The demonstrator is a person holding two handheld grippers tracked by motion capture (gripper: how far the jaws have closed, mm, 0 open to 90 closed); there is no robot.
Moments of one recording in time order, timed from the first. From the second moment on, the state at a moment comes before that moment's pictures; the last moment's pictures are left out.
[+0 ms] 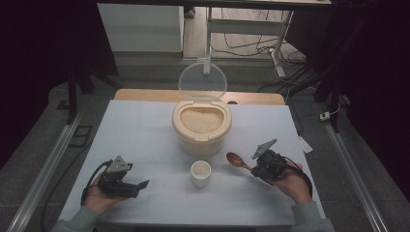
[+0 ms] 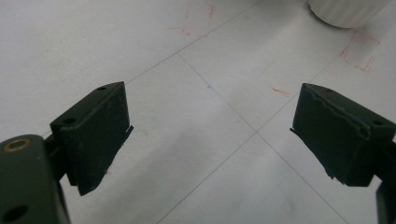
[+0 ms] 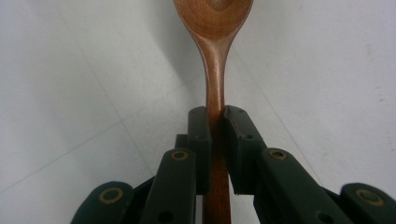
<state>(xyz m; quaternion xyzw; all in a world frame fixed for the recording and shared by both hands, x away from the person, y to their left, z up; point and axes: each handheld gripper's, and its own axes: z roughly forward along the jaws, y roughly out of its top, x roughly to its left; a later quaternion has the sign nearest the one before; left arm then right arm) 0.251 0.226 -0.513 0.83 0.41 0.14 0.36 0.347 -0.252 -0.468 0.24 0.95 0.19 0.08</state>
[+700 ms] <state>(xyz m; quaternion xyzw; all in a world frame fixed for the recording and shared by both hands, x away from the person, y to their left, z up) 0.252 0.226 -0.515 0.83 0.41 0.13 0.36 0.318 -0.245 -0.413 0.17 0.93 0.30 0.12</state>
